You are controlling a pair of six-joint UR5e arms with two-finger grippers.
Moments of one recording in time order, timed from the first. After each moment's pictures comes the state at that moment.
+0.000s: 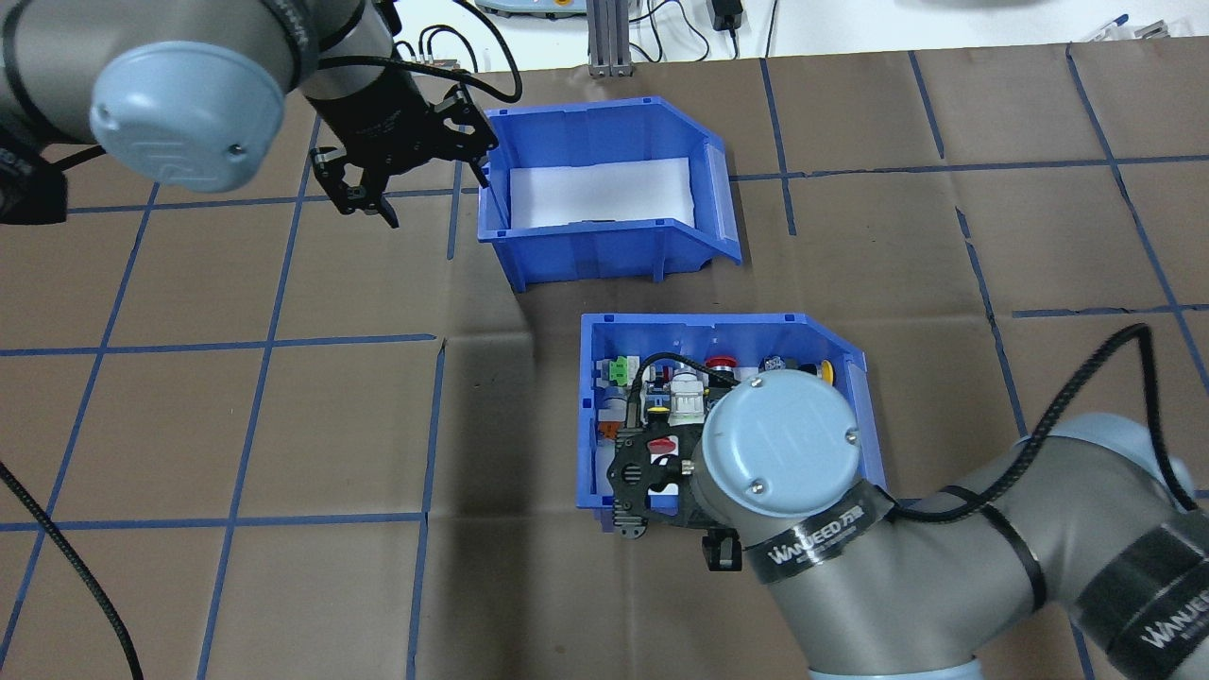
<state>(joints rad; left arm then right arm) -1.63 -1.71 -1.51 -1.46 1.46 -0.23 2.06 -1.74 2.25 -2.18 -1.59 -1.04</state>
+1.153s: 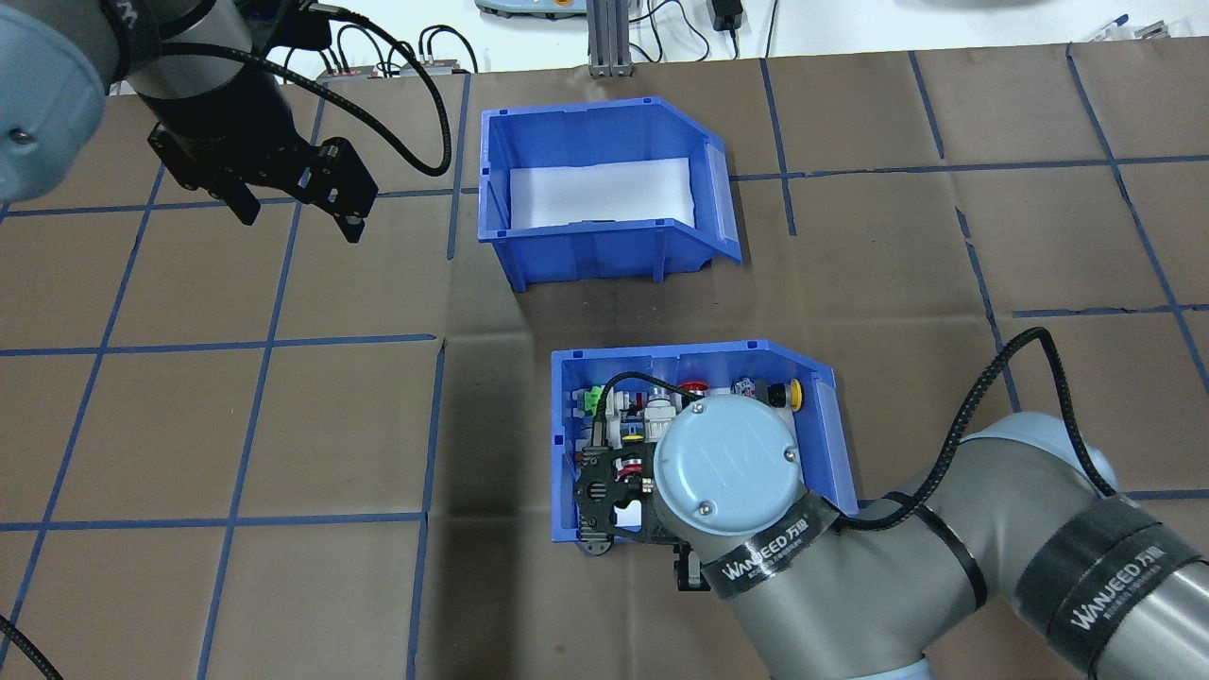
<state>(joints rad) -1.59 -1.58 -1.52 -1.63 1.63 0.20 2.09 -1.71 2.24 -2.20 -1.59 -1.01</state>
